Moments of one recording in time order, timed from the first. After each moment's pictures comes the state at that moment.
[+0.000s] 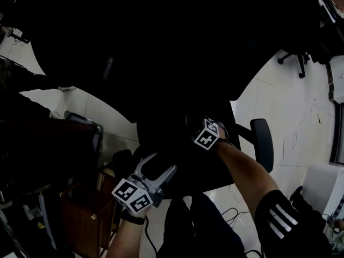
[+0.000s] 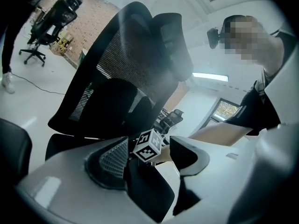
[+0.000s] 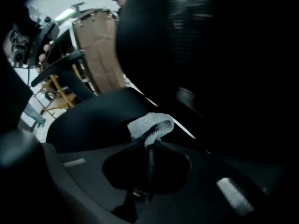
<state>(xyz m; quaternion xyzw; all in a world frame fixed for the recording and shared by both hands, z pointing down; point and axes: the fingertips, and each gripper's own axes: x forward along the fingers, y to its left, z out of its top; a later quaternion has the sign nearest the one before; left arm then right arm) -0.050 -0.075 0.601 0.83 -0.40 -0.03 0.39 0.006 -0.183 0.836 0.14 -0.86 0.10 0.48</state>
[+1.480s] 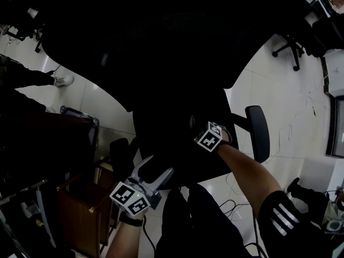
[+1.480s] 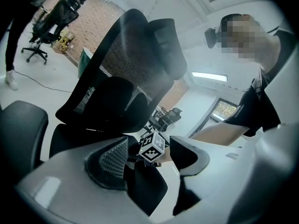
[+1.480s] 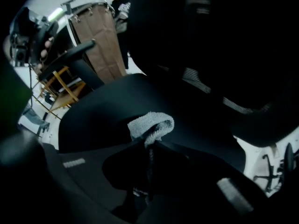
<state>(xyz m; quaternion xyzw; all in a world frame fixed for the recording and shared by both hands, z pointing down) -0.050 -0.024 0.593 0.83 -0.39 -0.03 0.40 0.050 -0.117 0.841 0.15 -0.83 0.15 0.52</state>
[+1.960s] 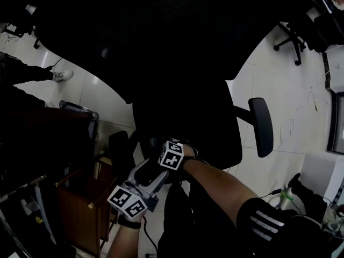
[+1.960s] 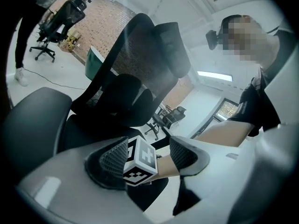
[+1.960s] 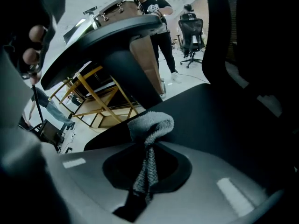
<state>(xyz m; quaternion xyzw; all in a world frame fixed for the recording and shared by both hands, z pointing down) -0.067 0.016 0.612 0.81 -0.41 -0.01 0.42 -0.117 0.028 0.847 0.00 -0.86 0.17 0.47</state>
